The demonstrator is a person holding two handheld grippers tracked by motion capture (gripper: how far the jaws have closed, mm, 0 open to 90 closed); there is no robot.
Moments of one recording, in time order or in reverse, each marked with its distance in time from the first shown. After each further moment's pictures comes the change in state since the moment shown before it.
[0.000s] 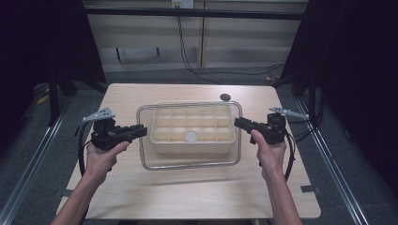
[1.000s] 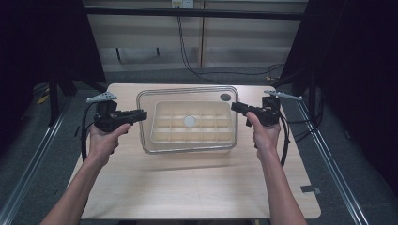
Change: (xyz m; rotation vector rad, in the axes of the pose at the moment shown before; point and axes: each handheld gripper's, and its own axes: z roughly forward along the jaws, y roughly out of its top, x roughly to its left) left arm 0.028 0.032 0.019 0.003 0.039 -0.022; right arm -0.013 0.037 0.031 -0.007 -0.016 -0.004
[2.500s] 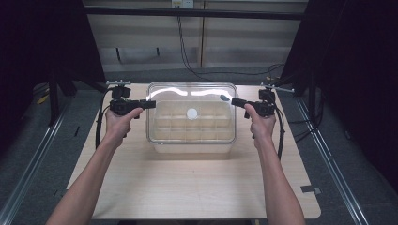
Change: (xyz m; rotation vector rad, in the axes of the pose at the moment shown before) left arm 0.042 0.021 0.060 0.065 0.028 -0.113; right arm -0.042 0.009 0.038 0.058 -0.049 0.086
